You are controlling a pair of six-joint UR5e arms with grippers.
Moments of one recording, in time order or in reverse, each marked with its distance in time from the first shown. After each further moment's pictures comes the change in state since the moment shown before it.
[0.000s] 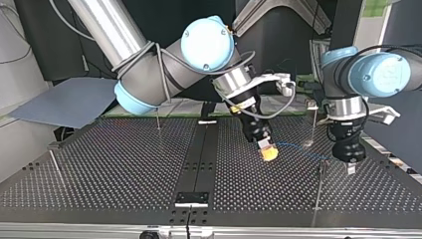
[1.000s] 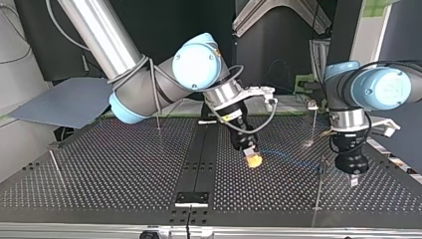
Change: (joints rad) left arm 0.029 -0.060 0.046 0.066 0.044 -0.048; right arm -0.057 0.031 0.000 -0.005 -0.028 0.016
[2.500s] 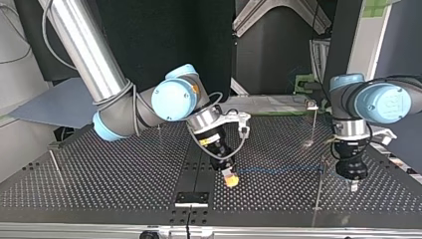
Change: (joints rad) left arm 0.046 -0.079 0.038 0.027 0.082 -0.058; right arm -0.108 0.070 -0.075 -0.024 -0.088 0.000
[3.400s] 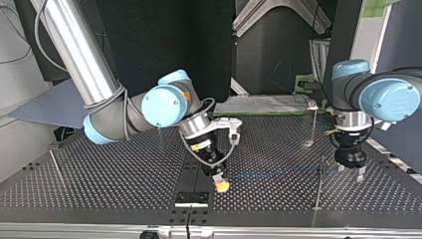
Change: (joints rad) left arm -0.012 0.060 0.000 -0.220 -0.045 -0.050; right arm -0.034 0.000 -0.008 0.001 -0.014 0.001
